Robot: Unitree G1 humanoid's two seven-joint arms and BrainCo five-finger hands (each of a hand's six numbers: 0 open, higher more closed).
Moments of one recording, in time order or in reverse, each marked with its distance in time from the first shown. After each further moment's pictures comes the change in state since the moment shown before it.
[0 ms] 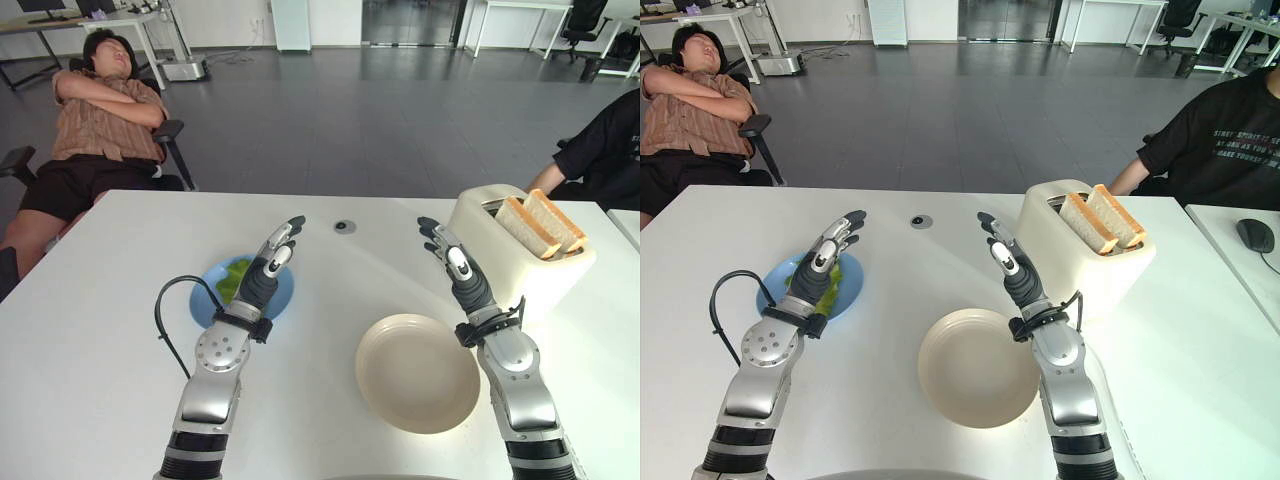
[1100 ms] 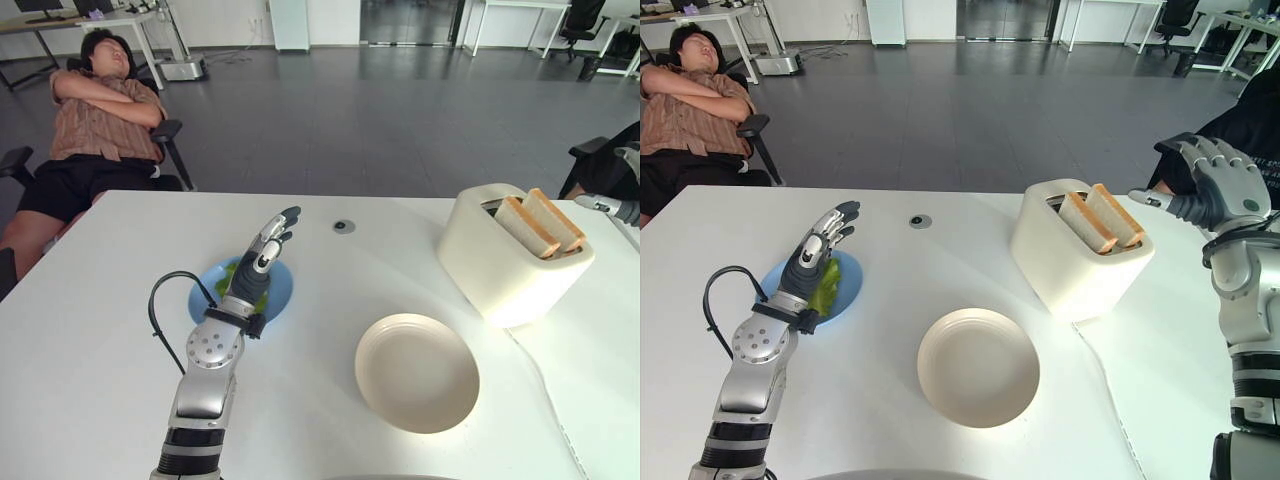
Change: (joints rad) left arm -0.019 -0.003 0.039 0.013 -0.045 -0.057 -0.033; right arm -0.337 -0.790 -0.206 0.640 -0.639 -0.064 -0.219
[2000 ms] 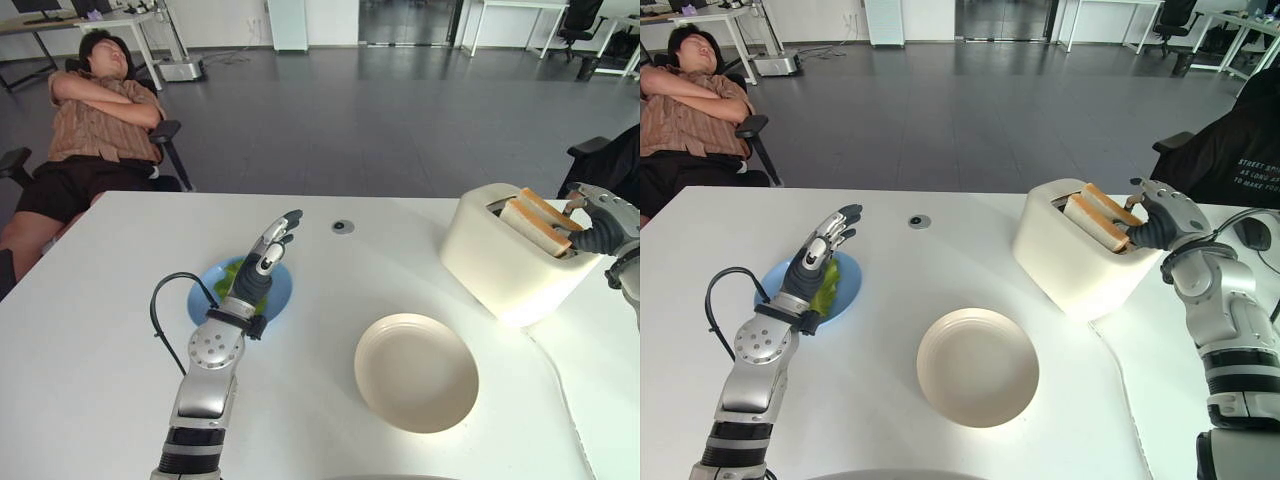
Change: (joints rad) left arm 0.000 0.001 -0.005 0.029 0.020 -0.020 -0.005; right arm -0.022 0.071 0.105 0.010 0.200 -0.036 0.133
